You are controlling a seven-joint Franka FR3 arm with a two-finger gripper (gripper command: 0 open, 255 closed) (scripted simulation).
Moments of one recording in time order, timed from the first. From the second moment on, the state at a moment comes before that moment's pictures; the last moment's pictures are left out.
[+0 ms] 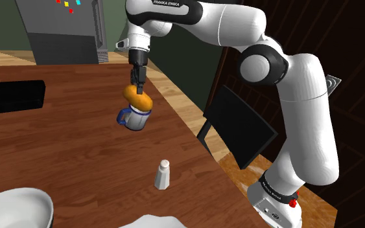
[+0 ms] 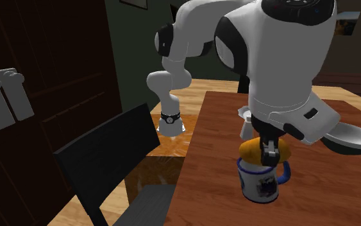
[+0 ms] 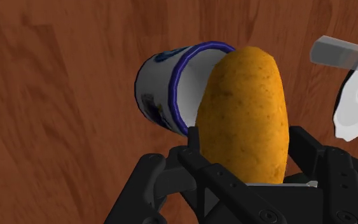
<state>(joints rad) 0.34 0.62 -0.06 -1.10 0.42 1.38 -1.01</state>
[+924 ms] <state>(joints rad) 0.36 0.61 -0.07 -1.20 0.42 1.46 -1.04</state>
